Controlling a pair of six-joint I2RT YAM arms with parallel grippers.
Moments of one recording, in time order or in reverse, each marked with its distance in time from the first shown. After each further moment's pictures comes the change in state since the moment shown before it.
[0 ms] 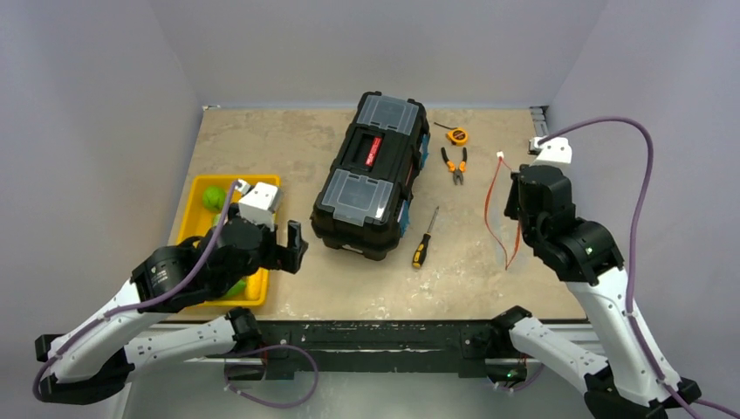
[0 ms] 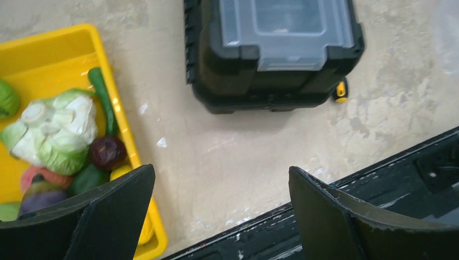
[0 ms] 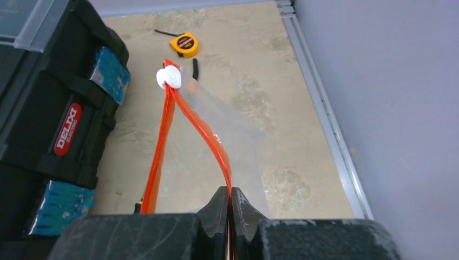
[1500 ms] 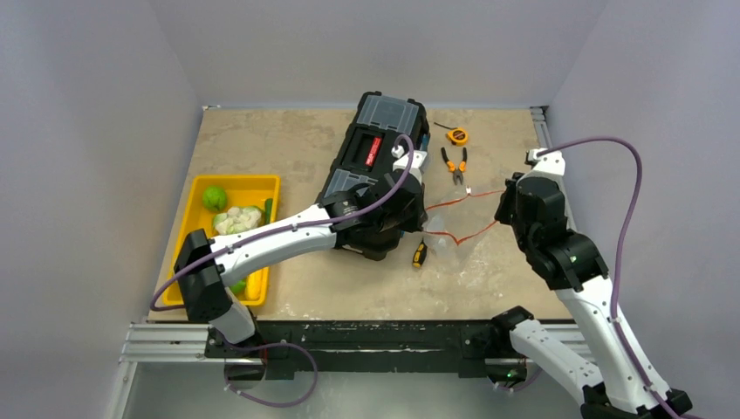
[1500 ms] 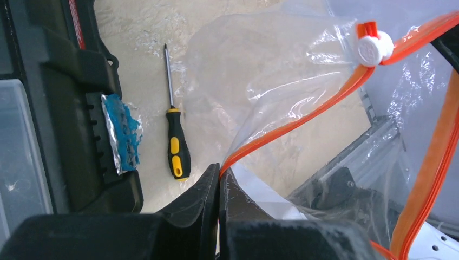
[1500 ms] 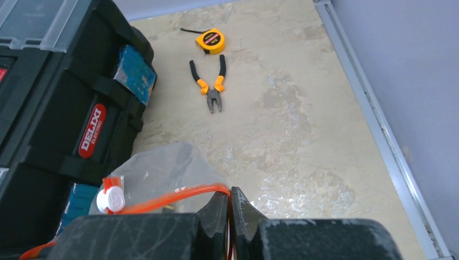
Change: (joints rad) left arm -0.035 0.876 0.288 0.605 0.280 -0.196; right arm -0.073 -0.067 -0.225 0.214 -0.175 0.051
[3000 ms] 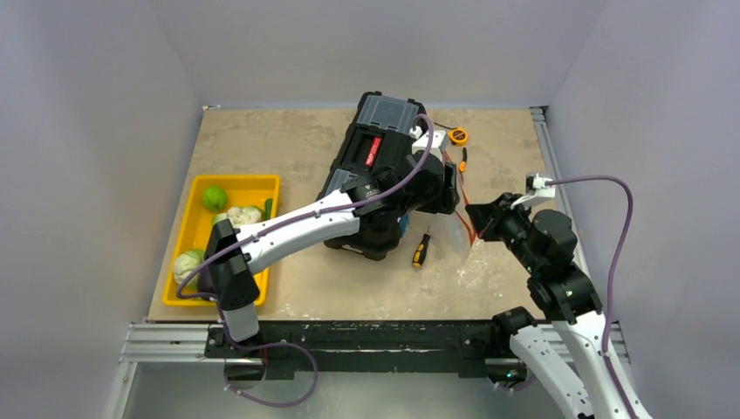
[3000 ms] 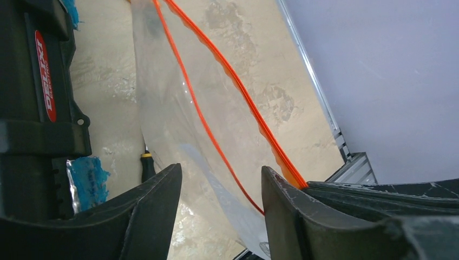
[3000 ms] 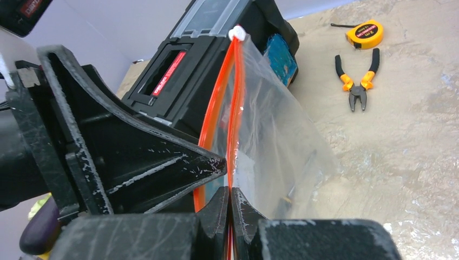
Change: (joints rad) left arm -0.002 0.153 0.254 -0.023 -0.038 -0.025; right arm -0.076 -0.259 -0.289 0.299 -0.518 0.155
